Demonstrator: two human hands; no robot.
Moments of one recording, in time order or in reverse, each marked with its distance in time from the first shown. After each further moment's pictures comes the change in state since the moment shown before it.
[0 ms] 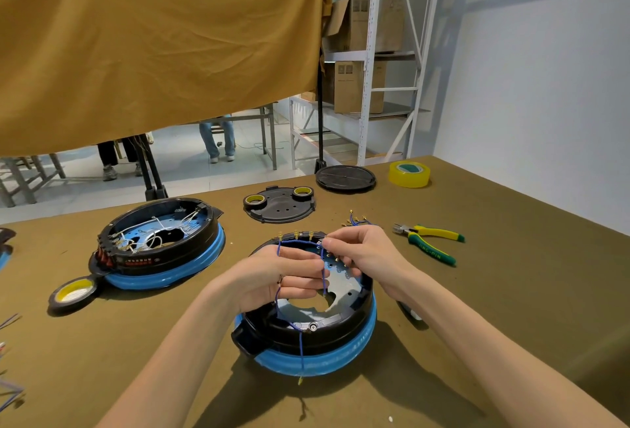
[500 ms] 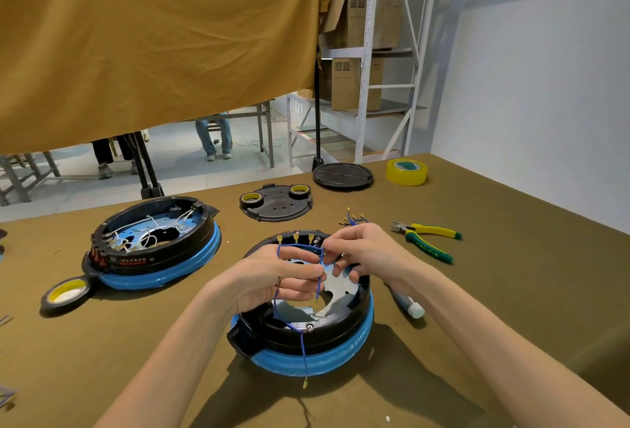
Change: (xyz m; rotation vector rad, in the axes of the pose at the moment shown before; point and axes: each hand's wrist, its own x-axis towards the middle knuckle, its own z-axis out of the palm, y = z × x) left_hand 0.006 0.000 0.001 0.062 0.027 -0.004; right_hand -0.004 -0.014 -0.010 -0.011 -0.123 0.120
